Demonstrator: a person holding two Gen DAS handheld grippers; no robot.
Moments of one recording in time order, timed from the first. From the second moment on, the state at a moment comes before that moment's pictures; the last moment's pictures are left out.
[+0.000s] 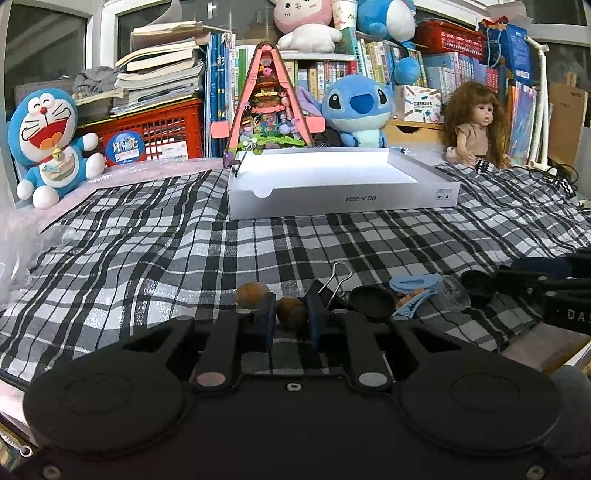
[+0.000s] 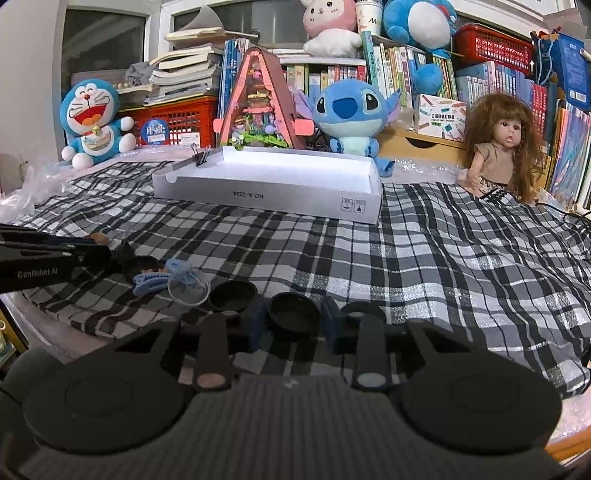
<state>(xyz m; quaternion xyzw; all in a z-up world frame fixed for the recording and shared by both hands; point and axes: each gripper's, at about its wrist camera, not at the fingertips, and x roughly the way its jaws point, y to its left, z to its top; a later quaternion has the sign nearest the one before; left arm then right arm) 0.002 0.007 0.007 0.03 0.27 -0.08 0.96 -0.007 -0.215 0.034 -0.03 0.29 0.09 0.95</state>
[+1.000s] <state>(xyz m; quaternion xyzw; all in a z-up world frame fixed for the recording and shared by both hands) 0.129 0.024 0.101 -0.03 0.27 -0.10 0.96 0.112 -0.235 0.098 0.05 0.33 0.08 0.94</state>
